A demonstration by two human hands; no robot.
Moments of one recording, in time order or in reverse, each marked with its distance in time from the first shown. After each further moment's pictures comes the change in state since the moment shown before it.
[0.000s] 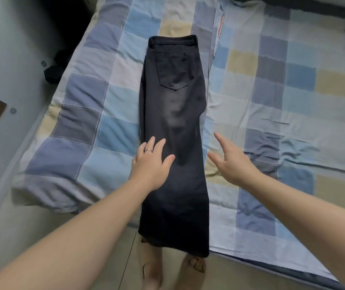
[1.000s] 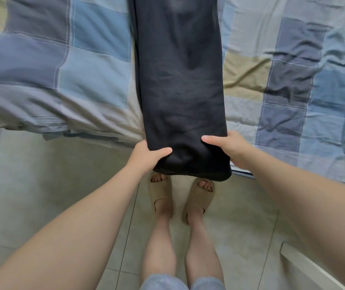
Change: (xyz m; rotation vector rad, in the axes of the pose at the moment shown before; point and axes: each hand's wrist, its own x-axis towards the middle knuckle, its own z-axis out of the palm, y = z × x) left_hand -0.116 -0.128 0.153 -0.706 -0.235 -0.468; right_hand -0.076 0.097 0.209 0.909 -0.322 0.519
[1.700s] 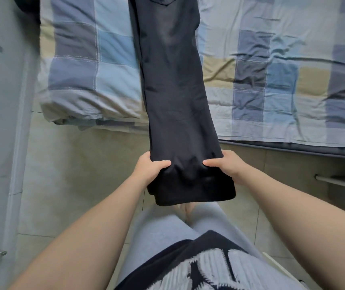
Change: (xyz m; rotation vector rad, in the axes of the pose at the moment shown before) left_hand -0.197 -0.004 -0.057 -0.003 -0.115 -0.136; right_hand -0.226 0.045 0.052 -0.056 0.065 0.087
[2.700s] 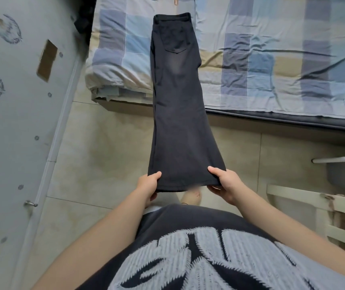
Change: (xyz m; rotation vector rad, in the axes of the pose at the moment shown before) left_hand -0.246 -0.239 0.072 -0.306 0.178 -0.217; right_hand -0.230 0.253 0.048 0.563 0.087 0.068
